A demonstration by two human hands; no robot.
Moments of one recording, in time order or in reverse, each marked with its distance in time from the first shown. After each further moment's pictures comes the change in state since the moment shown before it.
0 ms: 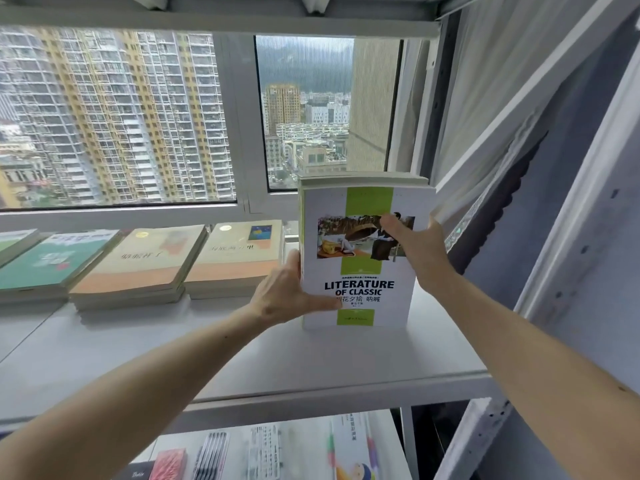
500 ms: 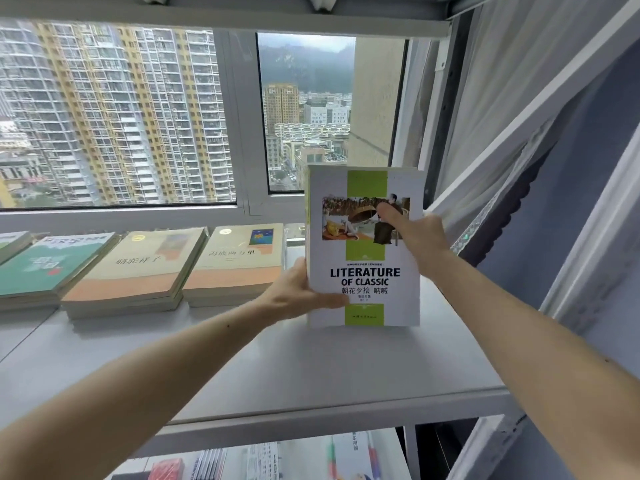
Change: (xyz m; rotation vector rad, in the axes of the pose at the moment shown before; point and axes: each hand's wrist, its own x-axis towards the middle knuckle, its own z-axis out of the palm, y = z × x) left_hand 0.025 -0.002 -0.002 -0.263 -0.247 -0.041; right_hand 0.041 -0.001 0.013 -0.135 0.016 0.220
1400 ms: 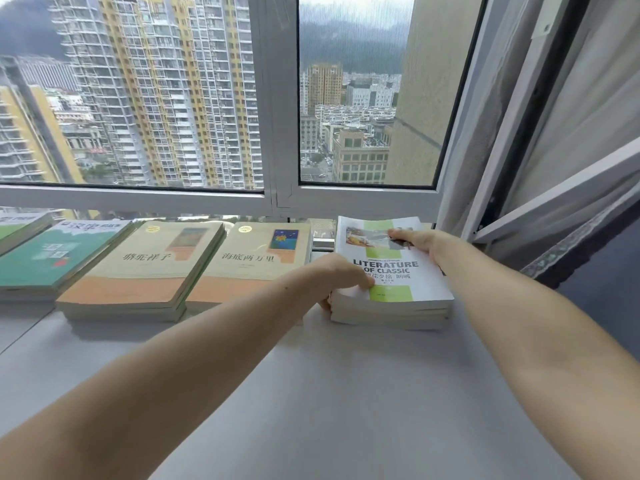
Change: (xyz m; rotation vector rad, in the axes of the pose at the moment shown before) left_hand 0.093 0.020 -0.016 -0.005 0.037 -0.673; right_hand 0.159 0.063 0.066 -0.508 -0.387 0.514
